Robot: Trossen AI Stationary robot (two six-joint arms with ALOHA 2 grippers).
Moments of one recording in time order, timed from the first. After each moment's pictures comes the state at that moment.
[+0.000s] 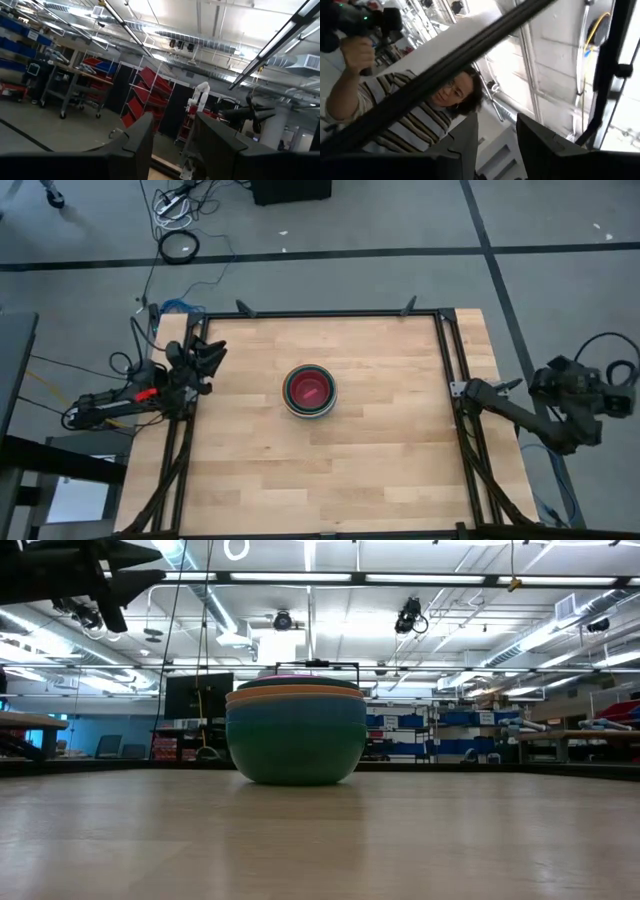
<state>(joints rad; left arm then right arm) 0.16 0.00 0.14 0.30 -0.28 -0.29 -0.57 0.00 0.60 1.25 -1.13 0.90</state>
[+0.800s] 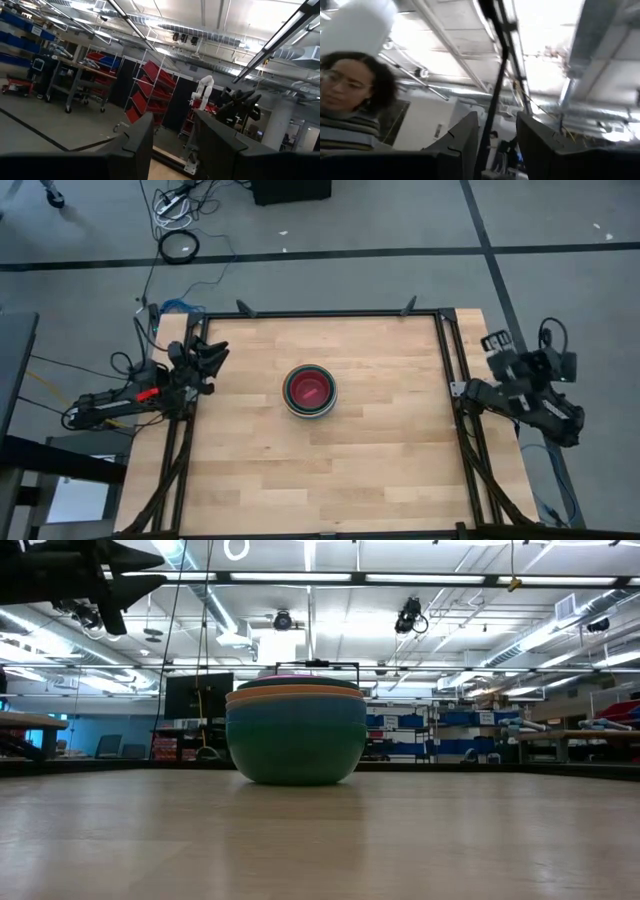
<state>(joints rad) 0.16 0.00 0.14 0.25 -0.29 -0.29 -0.47 0.01 0.42 0.56 -0.75 0.46</state>
